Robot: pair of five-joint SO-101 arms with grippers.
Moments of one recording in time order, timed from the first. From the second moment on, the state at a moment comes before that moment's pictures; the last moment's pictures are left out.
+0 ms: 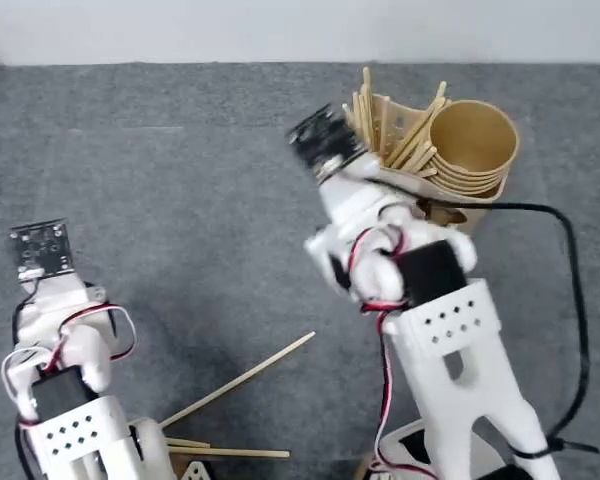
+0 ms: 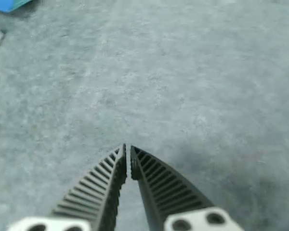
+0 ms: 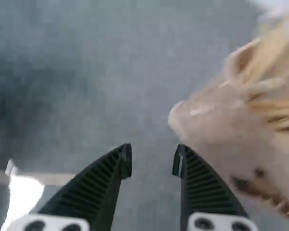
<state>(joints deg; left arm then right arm) -29.4 -70.5 70.5 56.3 -5.2 -27.5 -31.8 15.8 78.9 14.5</state>
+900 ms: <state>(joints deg) -38.4 -70.5 80.2 51.4 -11.9 -59.3 -19.6 46.4 60.8 24.2</state>
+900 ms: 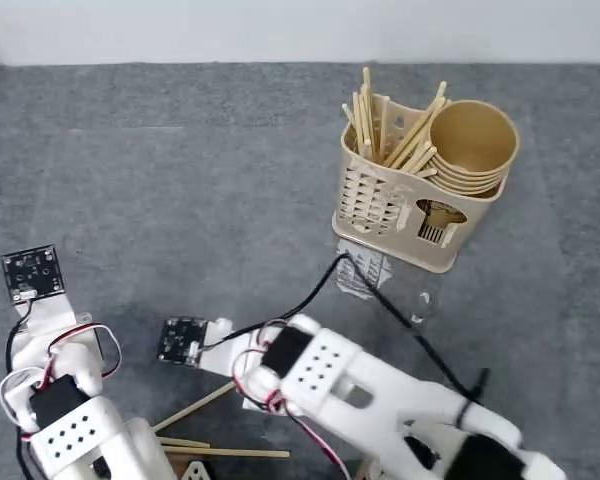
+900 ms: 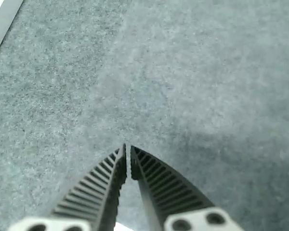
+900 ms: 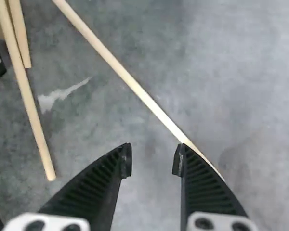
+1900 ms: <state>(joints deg) -38.4 -70.5 80.2 51.2 -11.9 -57.8 4.5 33.0 59.0 24.3</state>
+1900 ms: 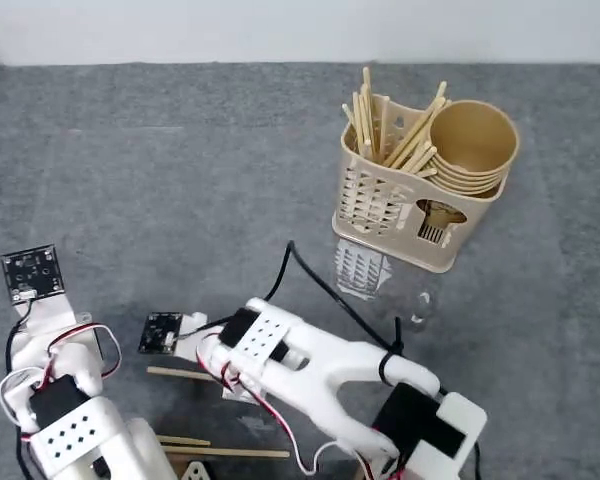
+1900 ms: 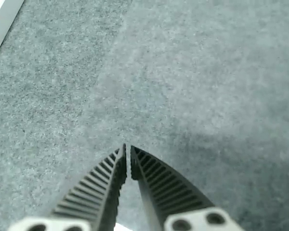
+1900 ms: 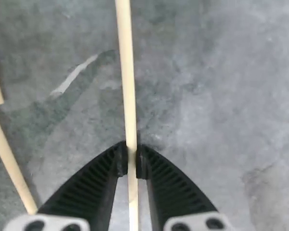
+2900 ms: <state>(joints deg) -38.4 -70.5 80.2 51.2 -11.9 -24.3 -25.8 5.5 64.3 19.1</state>
